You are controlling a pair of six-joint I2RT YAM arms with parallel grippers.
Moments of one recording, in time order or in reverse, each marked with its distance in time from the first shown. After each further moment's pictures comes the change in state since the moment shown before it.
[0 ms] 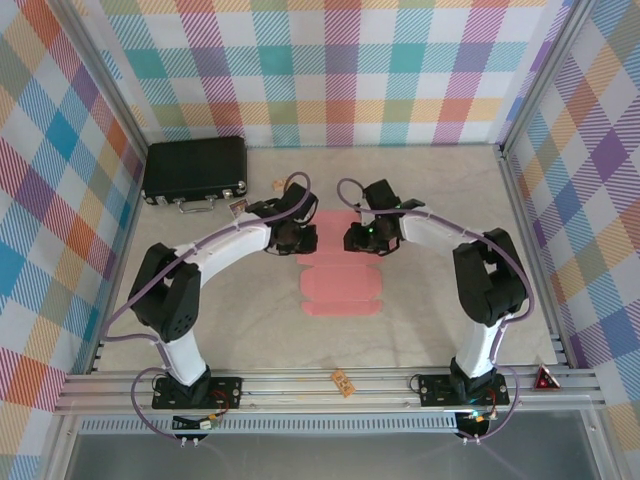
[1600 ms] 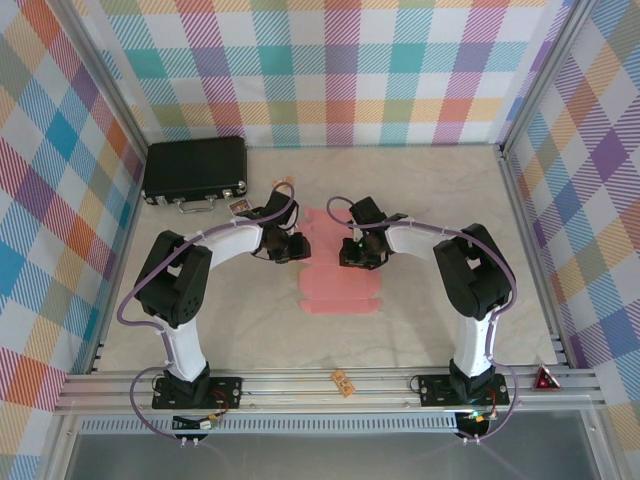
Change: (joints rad) left arm 0.113 0.102 -0.108 0.183 0.231 -0.025; right arm 0.067 0.085 -0.071 0.097 0.058 0.109
